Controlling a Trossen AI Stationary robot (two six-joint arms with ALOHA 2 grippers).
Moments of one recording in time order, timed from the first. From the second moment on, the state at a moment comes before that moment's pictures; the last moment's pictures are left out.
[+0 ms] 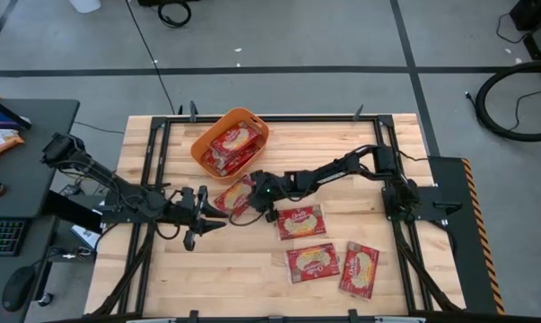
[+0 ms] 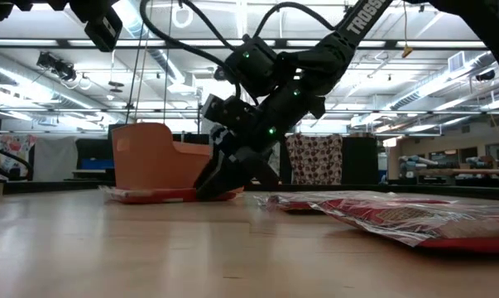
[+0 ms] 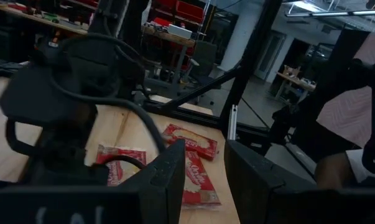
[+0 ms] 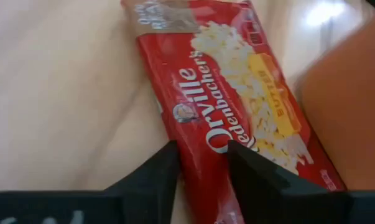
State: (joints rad) left arm -0.52 0.92 0.36 0.57 -0.43 -0.34; right arm -0.04 2.14 1.27 0.14 -0.02 -0.54
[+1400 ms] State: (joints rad) left arm -0.59 0.93 0.01 1.27 -0.47 -0.14; right arm 0.01 1.71 1.27 -0.24 0.23 -0.65
